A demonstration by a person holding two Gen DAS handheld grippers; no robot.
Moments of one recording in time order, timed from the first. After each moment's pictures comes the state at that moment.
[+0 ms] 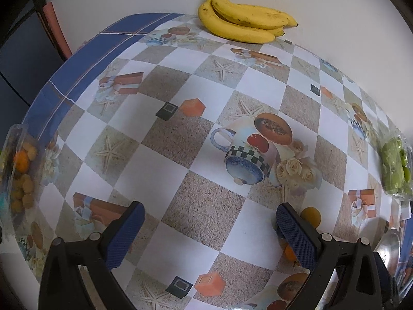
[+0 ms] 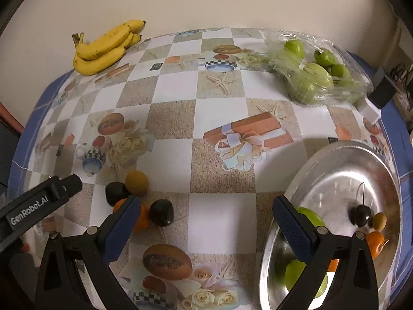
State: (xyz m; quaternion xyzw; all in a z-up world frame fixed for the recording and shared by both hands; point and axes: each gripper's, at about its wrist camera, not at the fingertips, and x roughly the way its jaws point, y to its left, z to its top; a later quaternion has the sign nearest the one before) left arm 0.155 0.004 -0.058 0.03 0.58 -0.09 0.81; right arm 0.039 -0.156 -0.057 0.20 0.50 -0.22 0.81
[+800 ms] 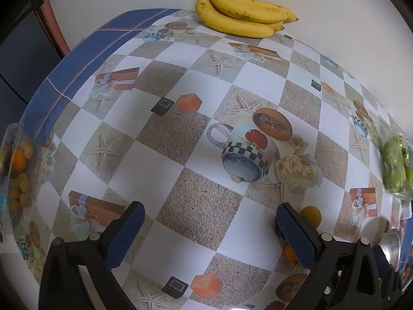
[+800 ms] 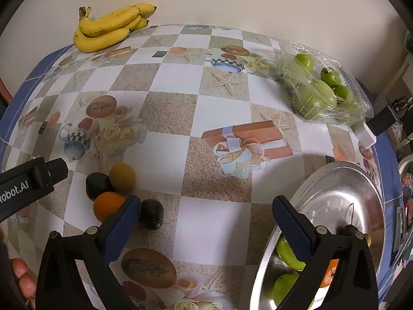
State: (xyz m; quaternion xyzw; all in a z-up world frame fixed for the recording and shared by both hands) left arm 0.156 0.002 -0.062 0.03 0.58 -0.09 0.81; right arm 0.049 -0.150 -0.065 0.12 0.53 -0.23 0.81
